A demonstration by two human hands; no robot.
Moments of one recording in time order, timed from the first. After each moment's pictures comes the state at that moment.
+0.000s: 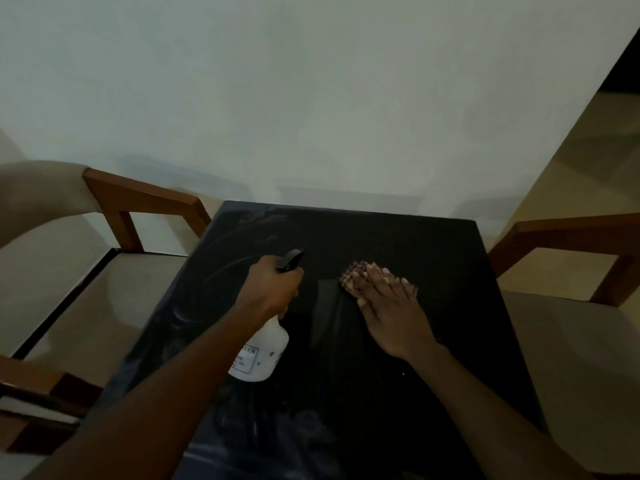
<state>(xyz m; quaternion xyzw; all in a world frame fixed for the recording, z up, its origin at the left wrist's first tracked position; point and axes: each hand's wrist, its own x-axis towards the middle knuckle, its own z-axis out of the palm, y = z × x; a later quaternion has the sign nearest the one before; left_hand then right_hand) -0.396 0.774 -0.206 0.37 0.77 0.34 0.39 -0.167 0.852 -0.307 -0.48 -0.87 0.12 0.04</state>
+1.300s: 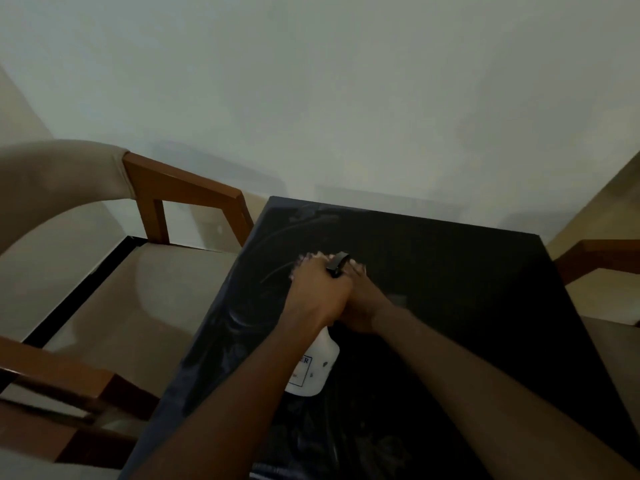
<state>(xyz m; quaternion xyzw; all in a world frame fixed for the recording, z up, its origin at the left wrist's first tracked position) -0.447 0.755 -0.194 0.38 0.75 0.35 0.41 -0.366 0.852 -0.295 -0.32 -0.93 0.19 -0.04</state>
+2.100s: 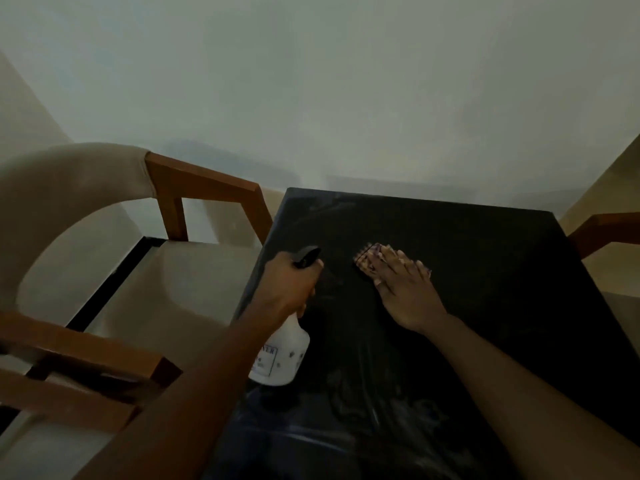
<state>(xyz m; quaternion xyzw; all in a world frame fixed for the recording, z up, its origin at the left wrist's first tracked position) -0.529 0.699 -0.214 0.36 0.76 0.37 0.40 -0.314 0.820 -0.313 -0.48 -0.86 0.15 0.03</state>
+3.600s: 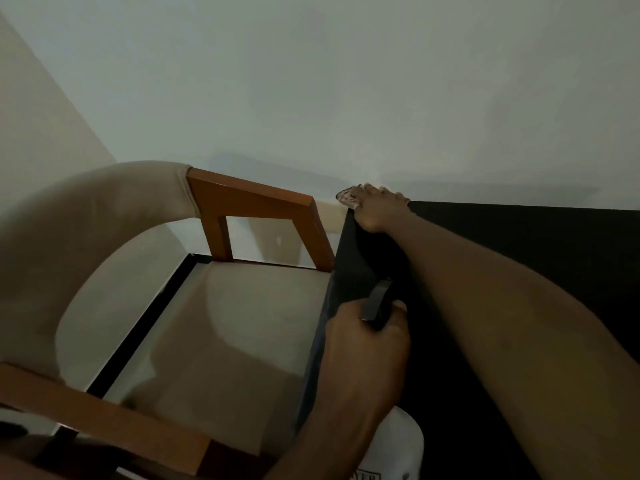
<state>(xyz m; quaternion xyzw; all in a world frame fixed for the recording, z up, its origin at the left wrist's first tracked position) -0.563 0.708 -0.240 0.33 0.72 0.46 0.40 -0.597 1.014 -0.311 -0.45 -0.88 0.14 -0.01</state>
